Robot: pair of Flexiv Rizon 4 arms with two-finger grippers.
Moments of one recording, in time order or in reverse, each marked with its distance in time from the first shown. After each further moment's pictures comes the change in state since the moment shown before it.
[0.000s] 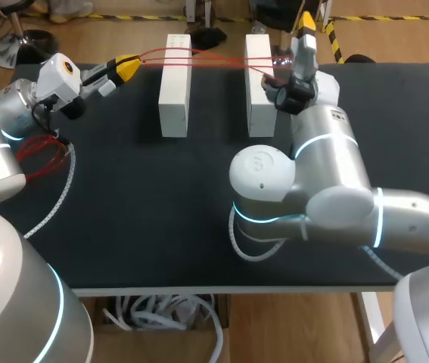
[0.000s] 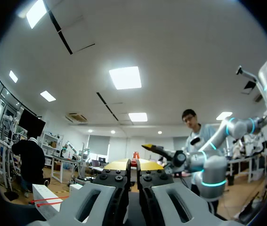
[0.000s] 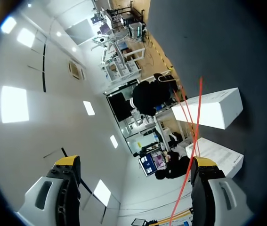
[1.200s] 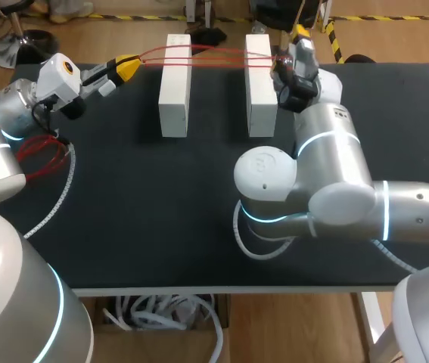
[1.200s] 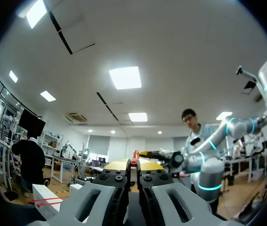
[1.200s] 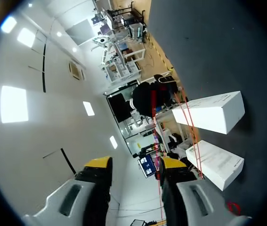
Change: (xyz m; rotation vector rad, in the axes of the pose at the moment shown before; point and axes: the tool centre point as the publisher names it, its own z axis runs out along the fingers) left arm 0.000 0.000 0.000 0.000 0.000 0.000; right arm -0.002 0.007 0.008 -0.005 -0.003 -0.007
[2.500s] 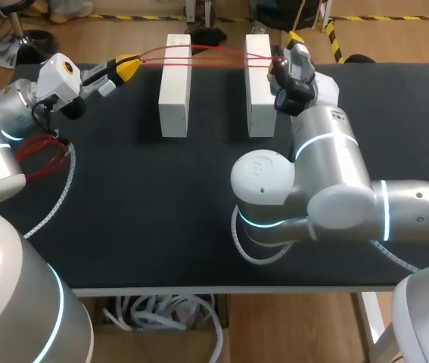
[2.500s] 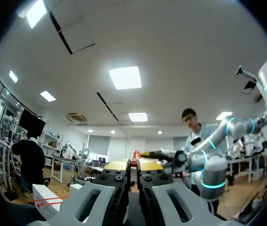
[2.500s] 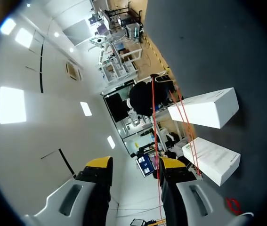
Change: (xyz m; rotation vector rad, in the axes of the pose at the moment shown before) left arm 0.000 0.000 0.000 0.000 0.000 0.000; right arm -0.007 -0.008 -0.012 0.000 -0.031 0.013
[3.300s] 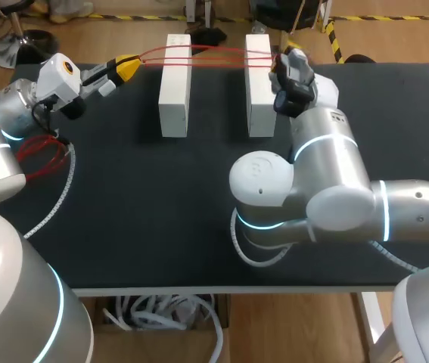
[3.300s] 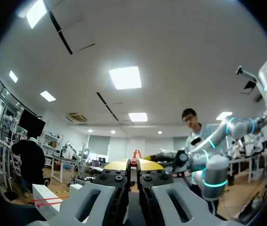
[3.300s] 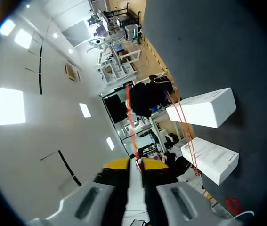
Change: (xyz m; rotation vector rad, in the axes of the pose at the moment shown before) left arm 0.000 0.000 0.000 0.000 0.000 0.000; right arm -0.002 0.001 -0.005 -0.014 -0.010 0.005
